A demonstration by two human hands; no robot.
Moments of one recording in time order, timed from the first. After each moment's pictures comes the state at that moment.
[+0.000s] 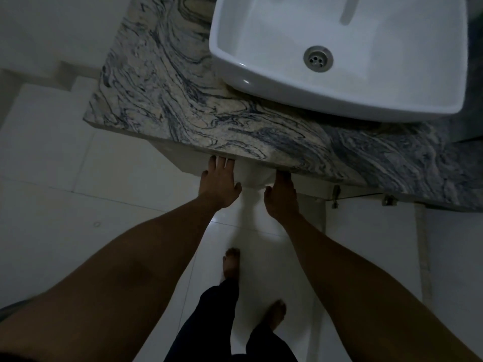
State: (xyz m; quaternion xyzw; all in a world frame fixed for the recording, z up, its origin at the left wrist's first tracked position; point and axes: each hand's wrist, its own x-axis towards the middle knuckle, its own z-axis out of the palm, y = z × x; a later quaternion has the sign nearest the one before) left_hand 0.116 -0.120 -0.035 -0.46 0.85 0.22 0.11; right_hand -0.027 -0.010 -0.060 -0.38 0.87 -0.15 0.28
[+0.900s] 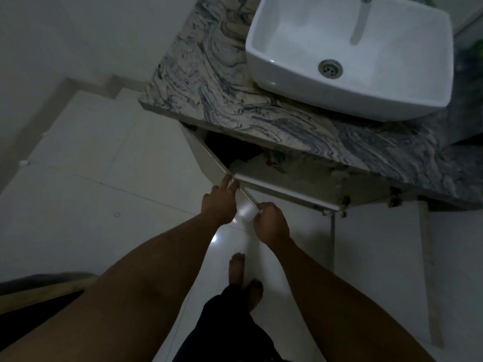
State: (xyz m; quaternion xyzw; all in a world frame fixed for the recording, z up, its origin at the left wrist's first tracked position) left_hand 0.194 -0.022 -0.012 -0.50 0.82 0.24 0.16; right_hand 0.069 0.077 -0.025 -0.43 0.82 -0.16 0.33
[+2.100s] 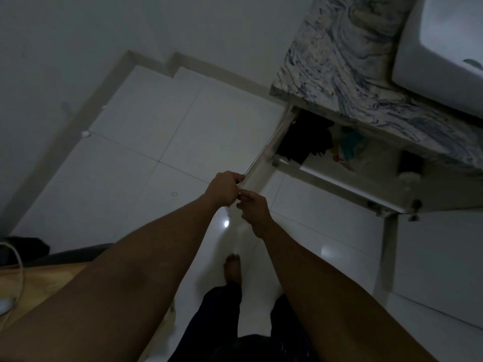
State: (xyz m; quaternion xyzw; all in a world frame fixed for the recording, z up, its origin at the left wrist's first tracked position) left_hand 0.515 -0.131 -0.011 -0.55 0.73 0.41 0.02; right_hand 0.420 -0.041 -0.020 -0.20 0.70 -0.34 0.59
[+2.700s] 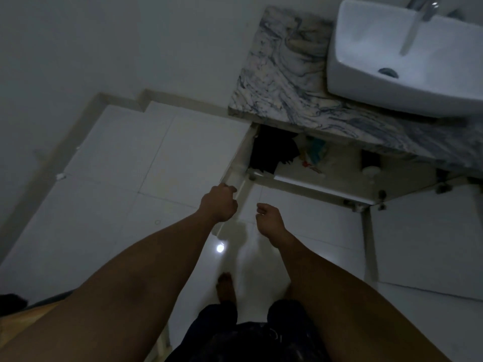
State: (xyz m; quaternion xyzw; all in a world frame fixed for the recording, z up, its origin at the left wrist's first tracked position) left_hand 0.469 -0.099 0.021 -0.47 0.82 0.31 0.11; right_hand 0.339 0.014 0.004 -0.25 0.79 -0.28 0.49
